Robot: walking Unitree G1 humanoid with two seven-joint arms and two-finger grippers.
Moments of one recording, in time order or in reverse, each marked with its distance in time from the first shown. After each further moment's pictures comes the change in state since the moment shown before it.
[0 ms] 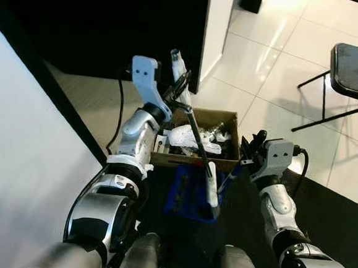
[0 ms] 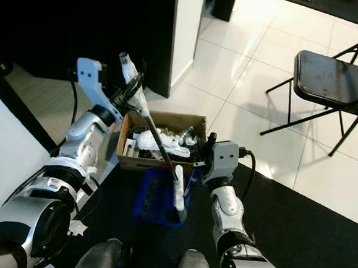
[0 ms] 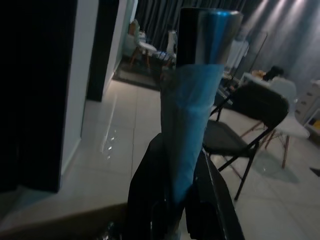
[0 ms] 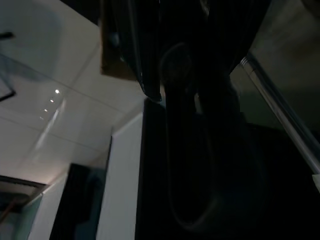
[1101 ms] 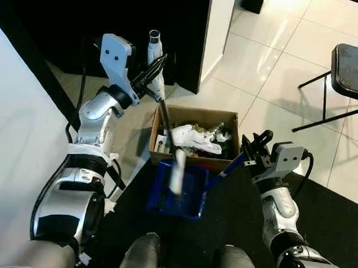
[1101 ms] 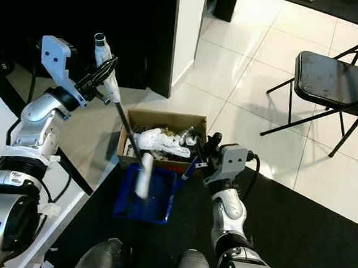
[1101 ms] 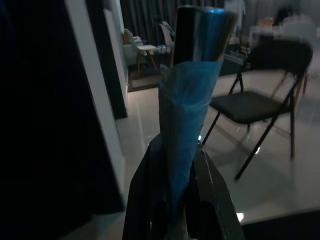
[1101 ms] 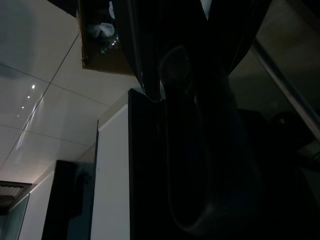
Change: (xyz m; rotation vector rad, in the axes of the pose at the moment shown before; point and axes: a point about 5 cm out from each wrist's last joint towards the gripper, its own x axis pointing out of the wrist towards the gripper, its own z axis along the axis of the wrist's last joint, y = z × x) left arm -0.016 0.037 0.050 0.470 0.061 -0.115; right arm -0.007 -0.003 -0.001 0.085 -0.044 0.032
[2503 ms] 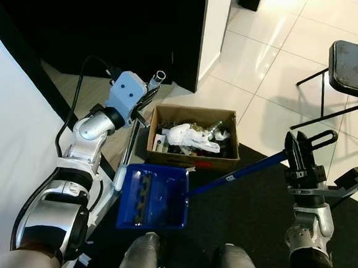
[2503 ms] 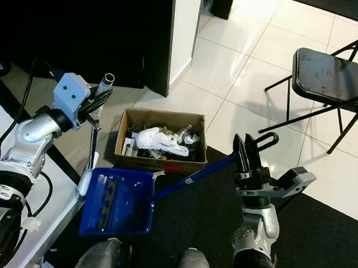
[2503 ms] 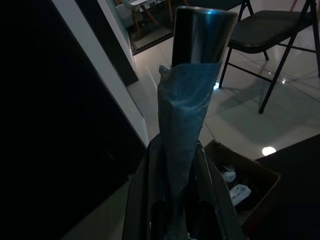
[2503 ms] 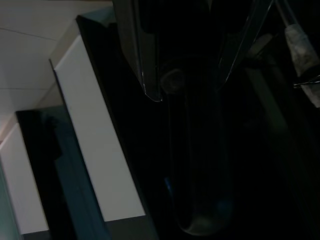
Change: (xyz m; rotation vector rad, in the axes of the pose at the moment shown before) left arm -0.032 -0.010 -0.037 0.202 0.179 -0.038; right arm -0.038 -0.046 0.036 0.294 -0.365 0.093
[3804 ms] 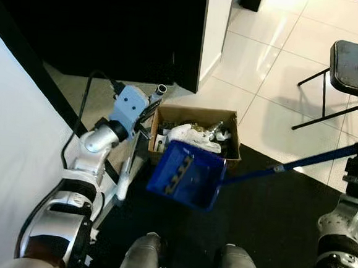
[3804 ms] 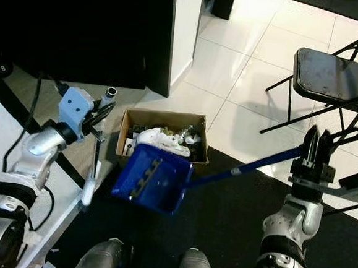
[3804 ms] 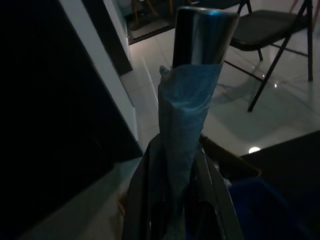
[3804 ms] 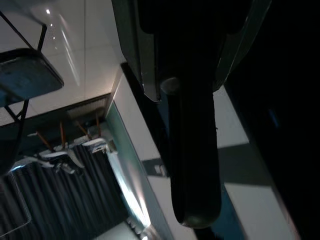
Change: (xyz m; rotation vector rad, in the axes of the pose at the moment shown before) left arm -0.007 -0.026 -0.018 -0.115 0.024 0.028; right arm 0.008 -0.063 0.069 -0.182 -0.298 -0.426
